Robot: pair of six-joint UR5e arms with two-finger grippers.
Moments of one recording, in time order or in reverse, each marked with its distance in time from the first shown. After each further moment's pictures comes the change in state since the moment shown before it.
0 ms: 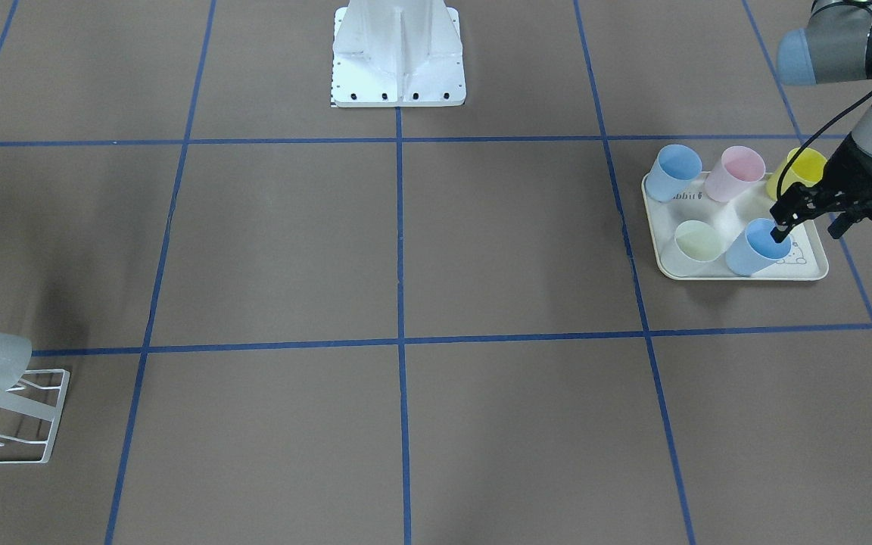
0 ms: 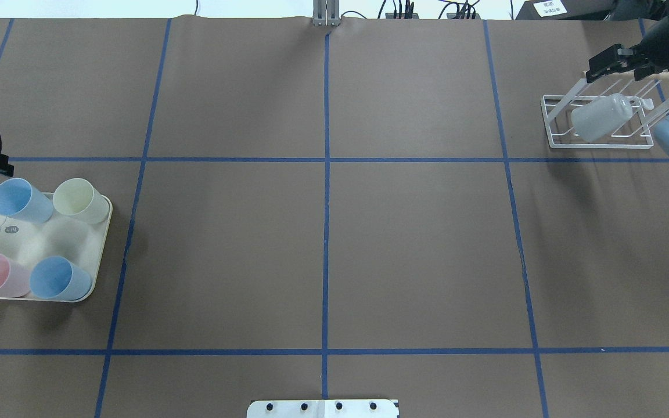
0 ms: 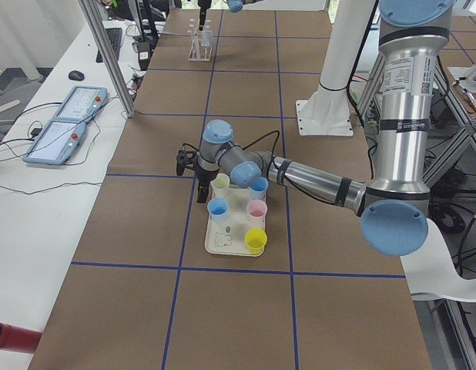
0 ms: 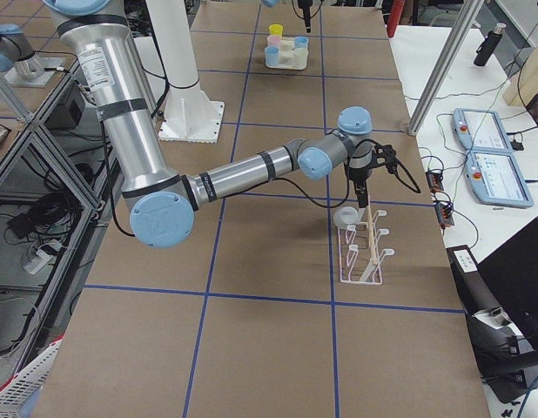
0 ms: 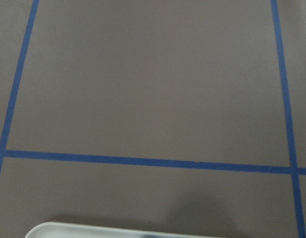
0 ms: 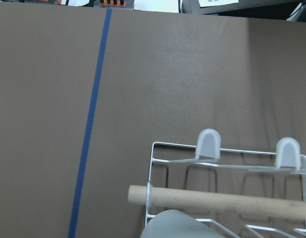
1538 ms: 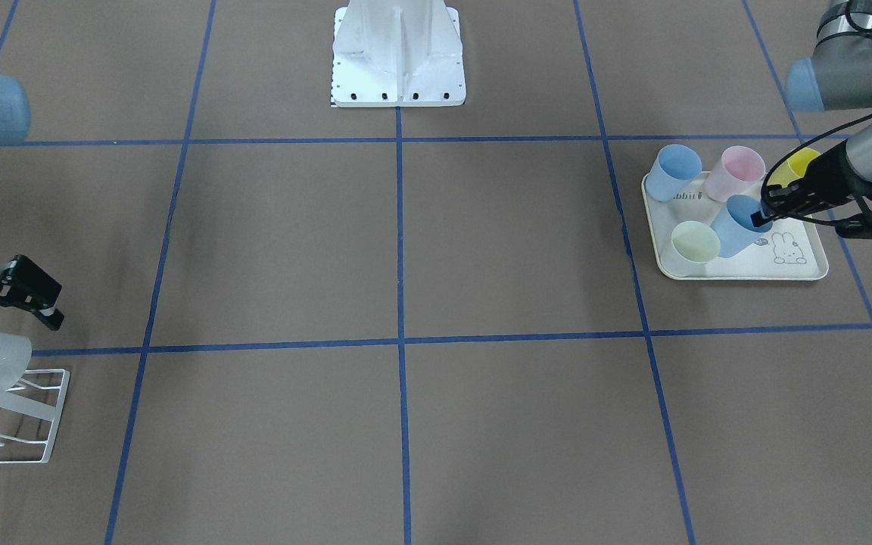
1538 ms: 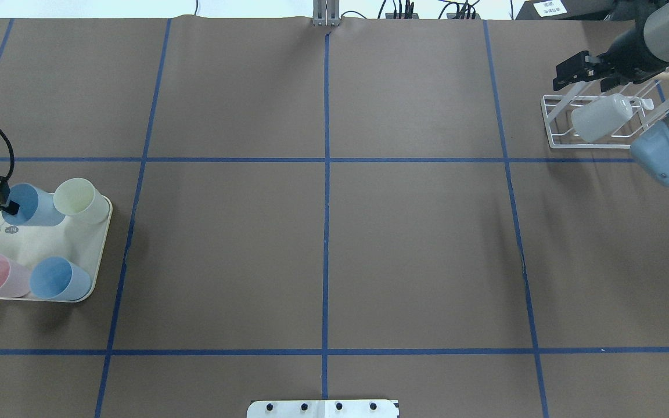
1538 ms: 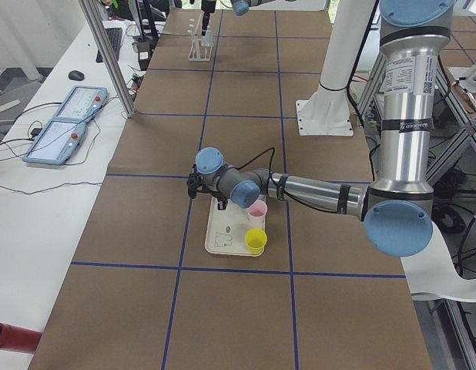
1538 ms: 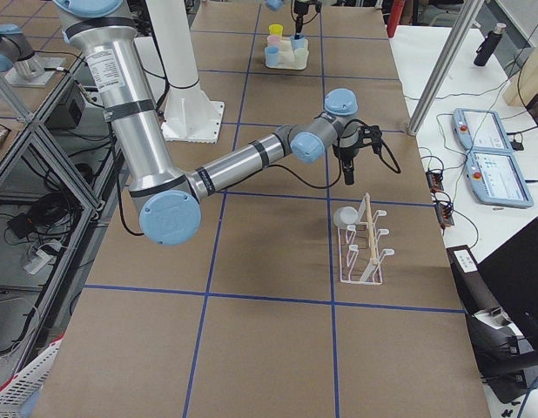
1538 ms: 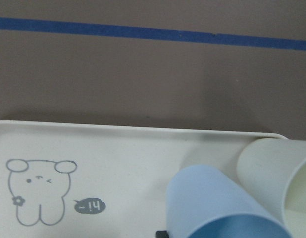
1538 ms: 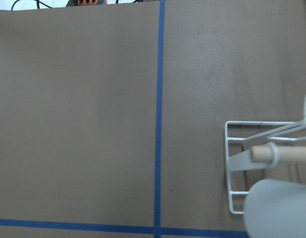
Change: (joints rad) left arm -0.056 -0.070 0.116 0.006 -0.356 0.007; right arm -0.117 0.002 0.127 0.003 -0.015 0.235
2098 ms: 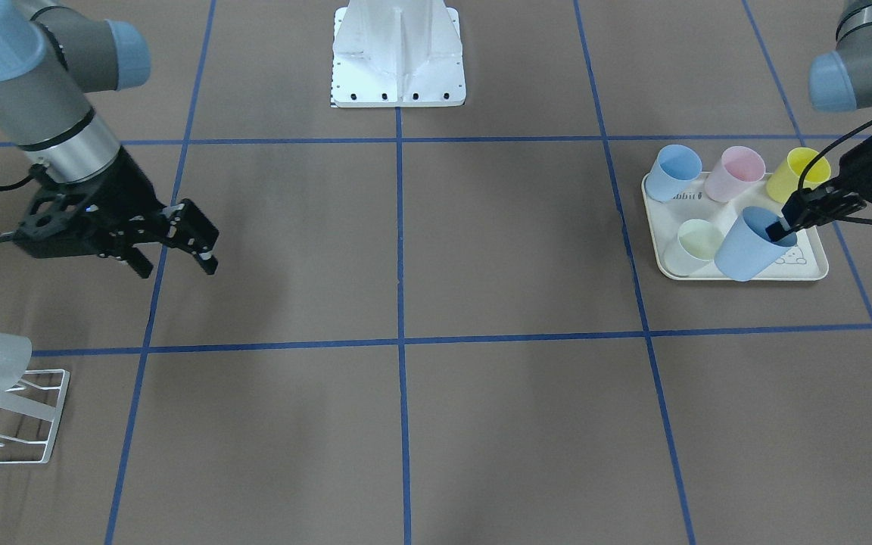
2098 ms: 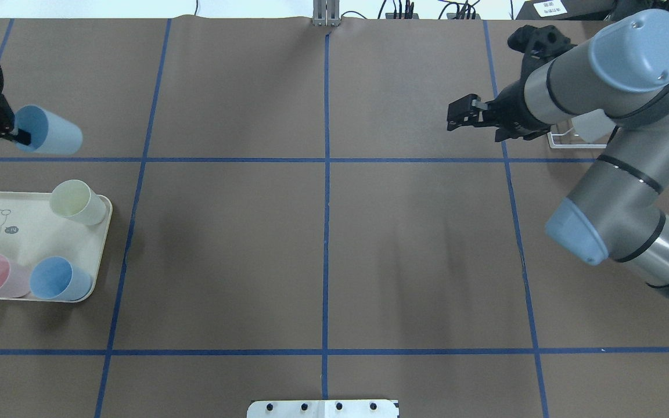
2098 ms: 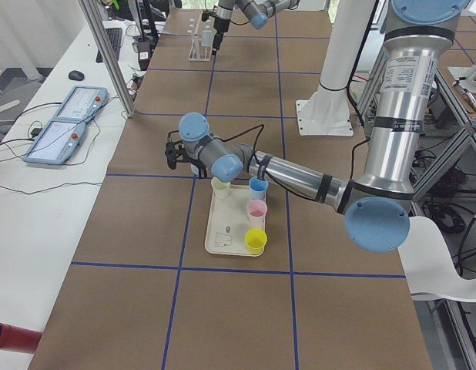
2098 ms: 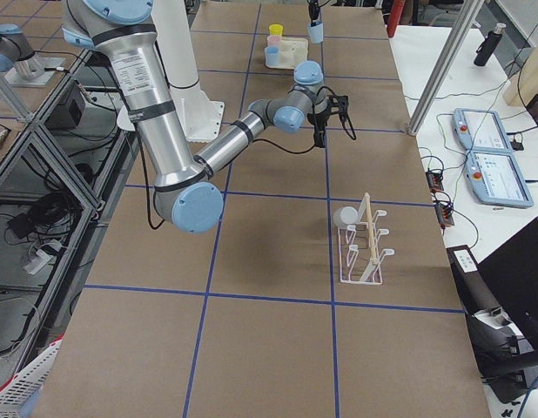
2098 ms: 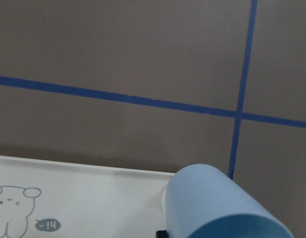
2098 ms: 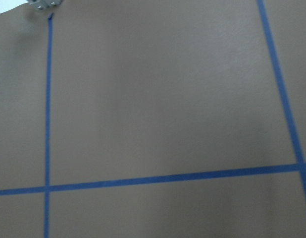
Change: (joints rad) left arm -0.062 -0.155 -0.050 -0.011 -0.023 -0.307; right arm -0.262 0.077 0.130 0.001 -0.147 0.375
